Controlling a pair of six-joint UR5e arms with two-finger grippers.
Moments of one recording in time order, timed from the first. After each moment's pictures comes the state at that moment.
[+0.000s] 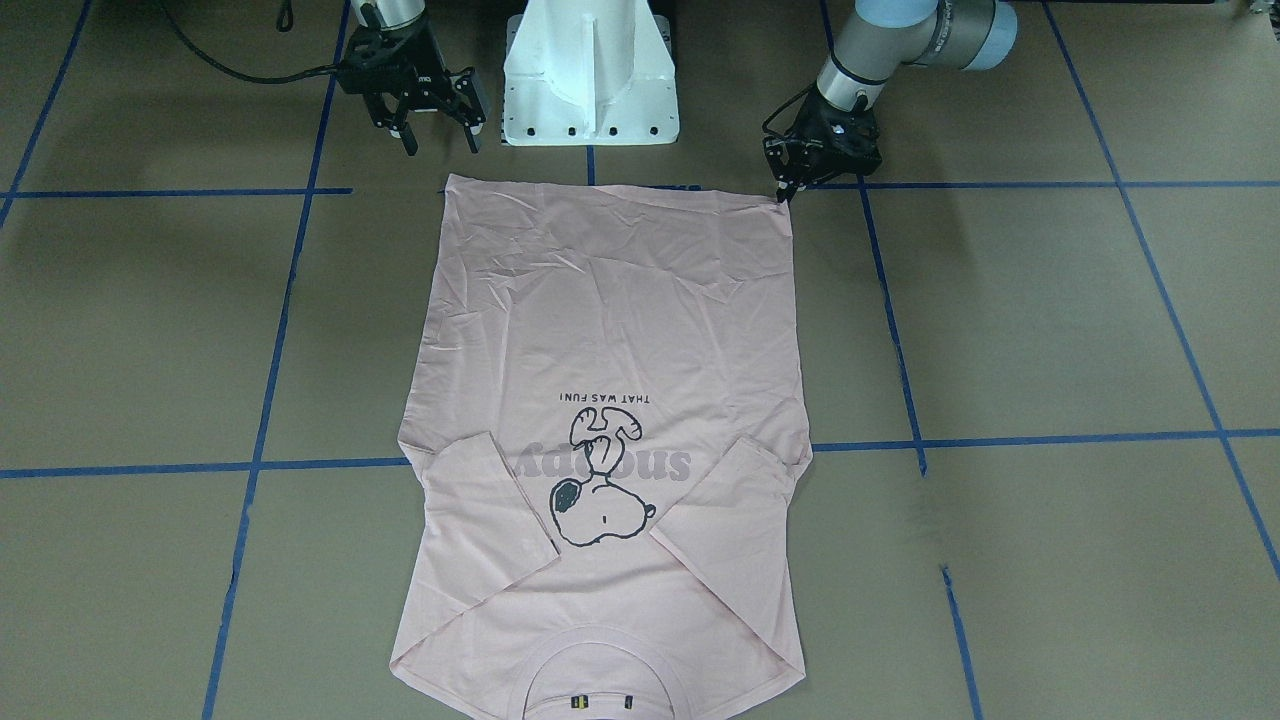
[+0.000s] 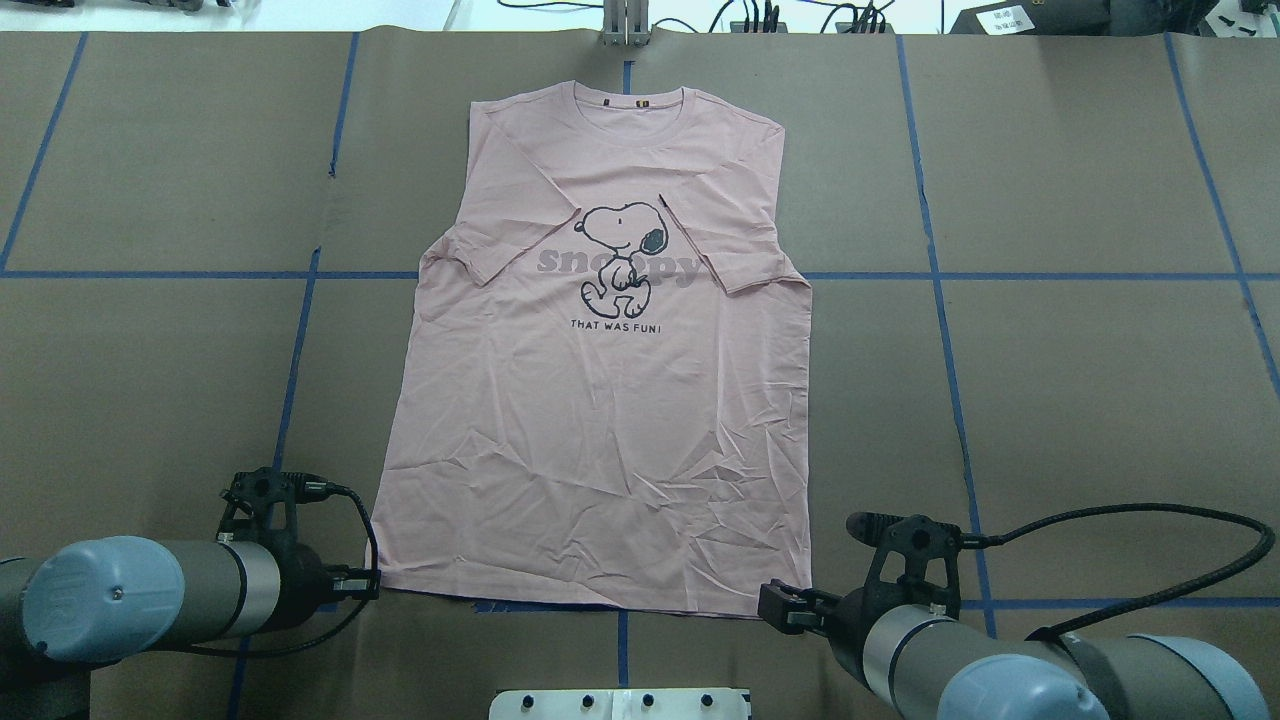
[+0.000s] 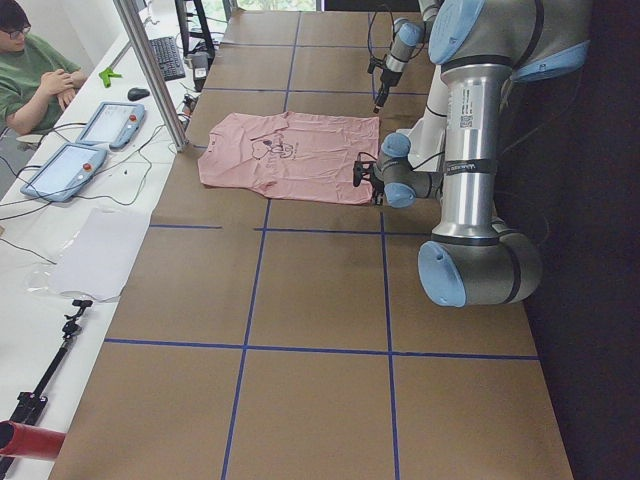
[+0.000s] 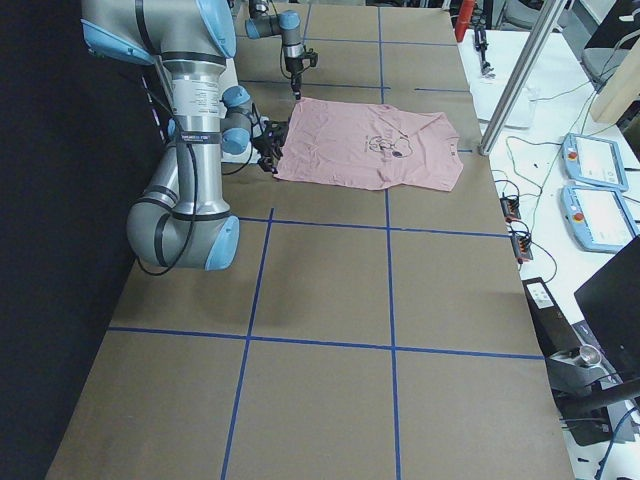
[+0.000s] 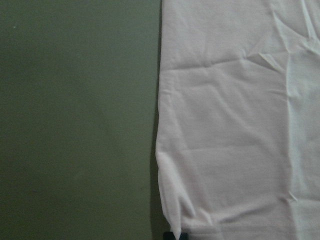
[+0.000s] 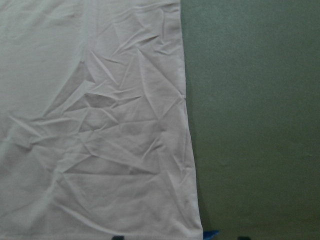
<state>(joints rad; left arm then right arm) -0.21 -1.55 -2.01 -2.18 -1.64 -1.41 -0.02 -1.48 2.15 -1.39 1.23 1.74</state>
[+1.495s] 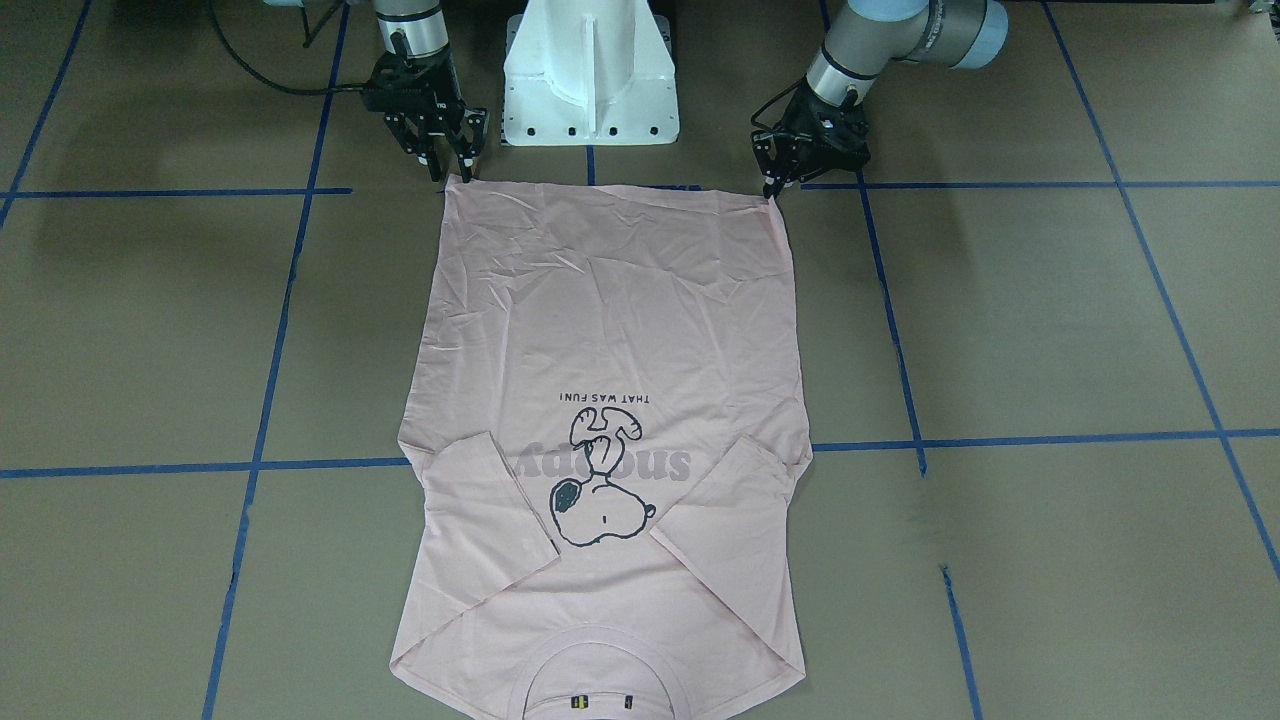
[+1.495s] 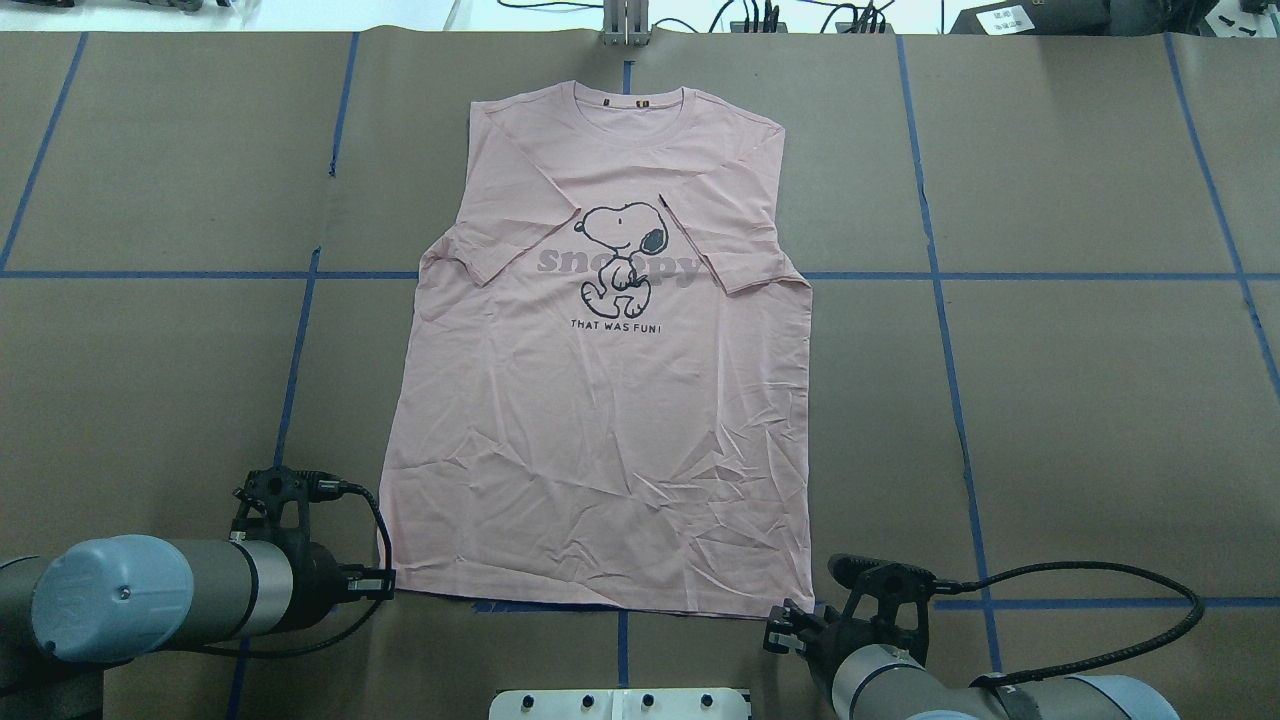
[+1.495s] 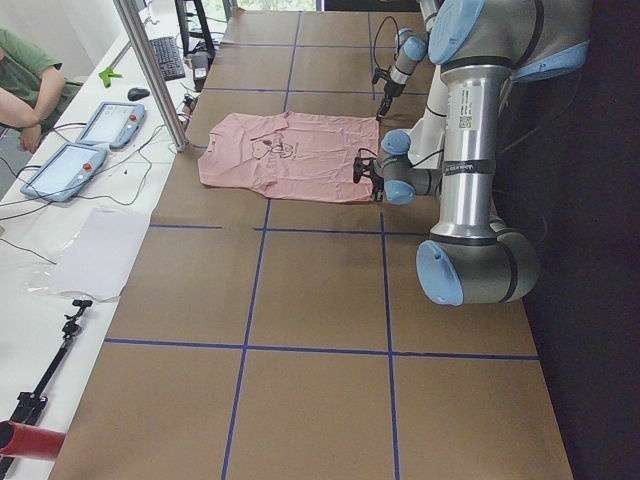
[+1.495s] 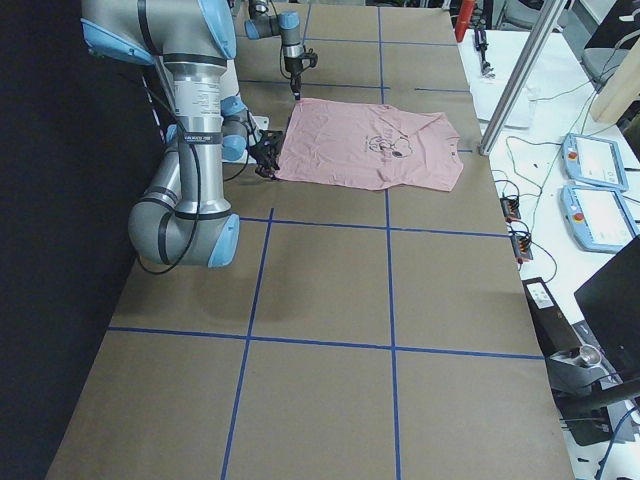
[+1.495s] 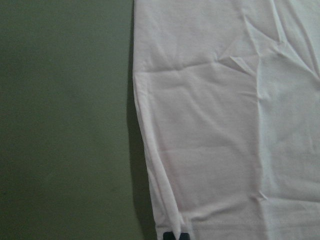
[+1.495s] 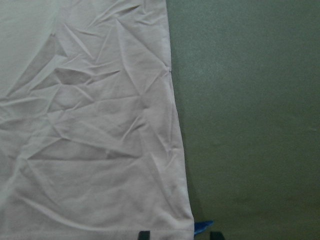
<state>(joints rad) -0.21 -1.57 -2.01 -2.18 -1.64 -1.41 -0.05 -1.46 2.08 -1.39 1.19 1.79</state>
